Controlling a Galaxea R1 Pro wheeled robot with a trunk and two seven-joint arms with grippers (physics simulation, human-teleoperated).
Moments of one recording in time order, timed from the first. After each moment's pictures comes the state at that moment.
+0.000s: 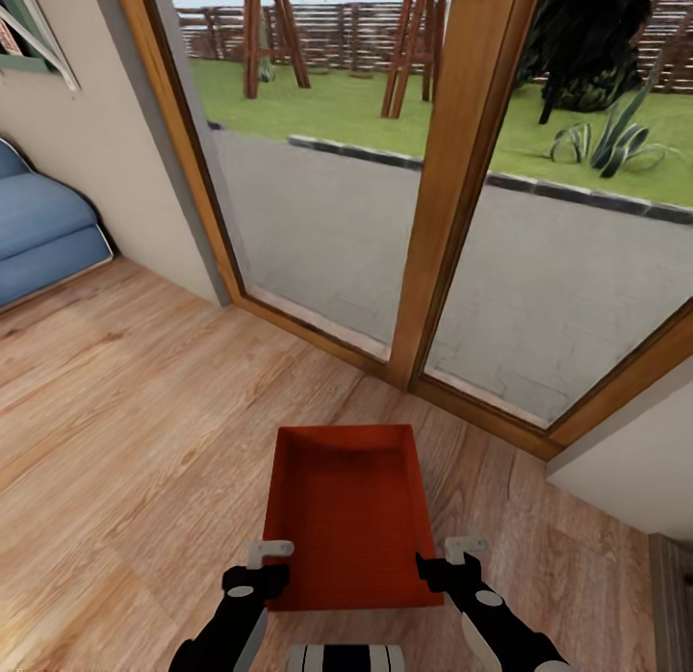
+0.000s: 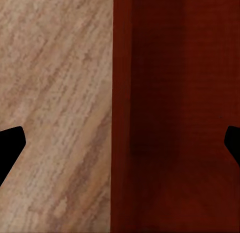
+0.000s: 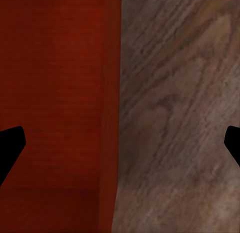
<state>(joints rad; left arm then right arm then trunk) -0.41 -0.17 0.03 -0.61 -0.10 0.20 0.24 -0.51 0.02 0.14 -0.37 -0.10 -0.09 -0.02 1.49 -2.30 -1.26</state>
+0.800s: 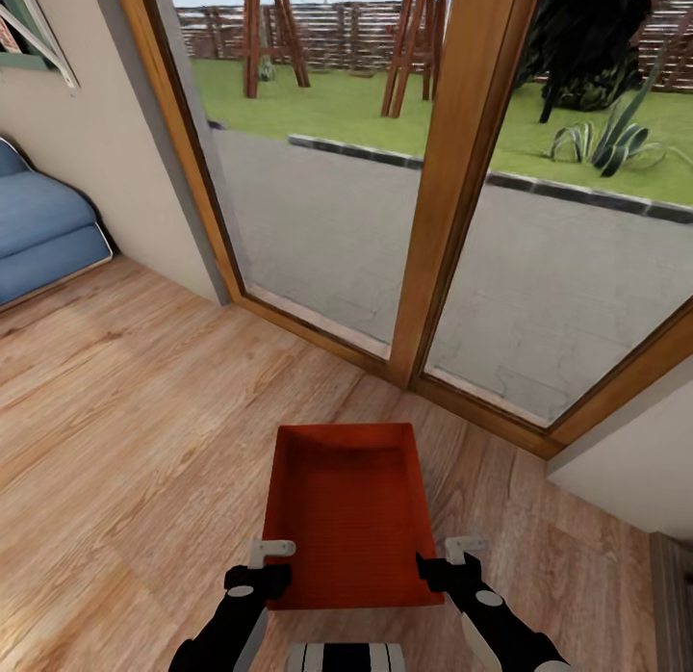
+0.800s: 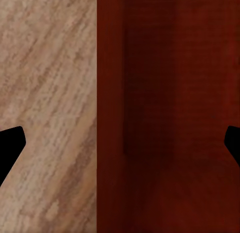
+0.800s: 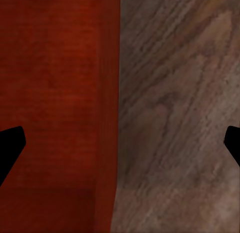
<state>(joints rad) -0.41 -0.17 0.03 -0.61 -0.10 0.20 0.21 -0.51 0.02 0.14 -0.37 -0.10 -0.09 -0.02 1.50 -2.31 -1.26</state>
